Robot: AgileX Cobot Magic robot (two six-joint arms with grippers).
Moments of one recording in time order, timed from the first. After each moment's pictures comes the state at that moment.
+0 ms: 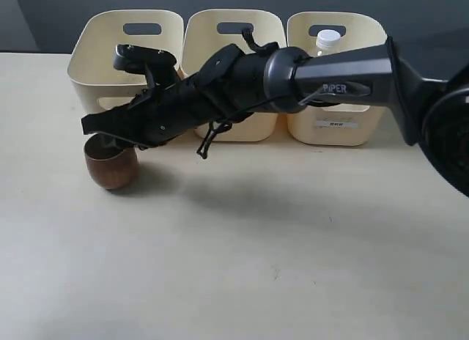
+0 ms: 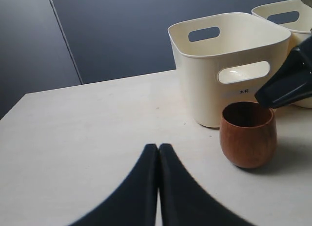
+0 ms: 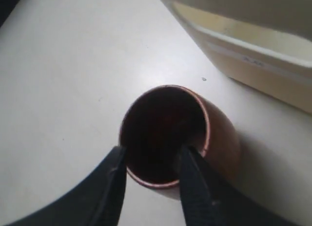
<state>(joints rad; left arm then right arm) -0.02 0.00 0.00 0.02 0.24 0.12 0.76 2.20 -1.58 1.17 0.42 -0.73</state>
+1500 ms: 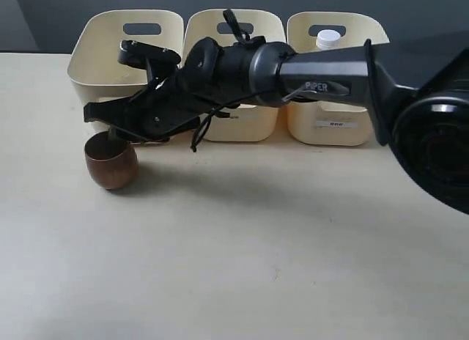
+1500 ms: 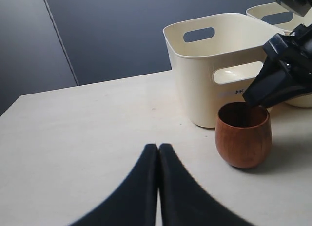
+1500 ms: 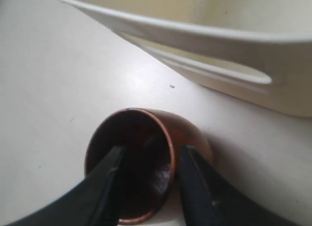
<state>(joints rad) -0.04 0.00 0.00 0.02 0.24 0.12 0.76 2.27 -1.72 0.77 0.43 -0.21</state>
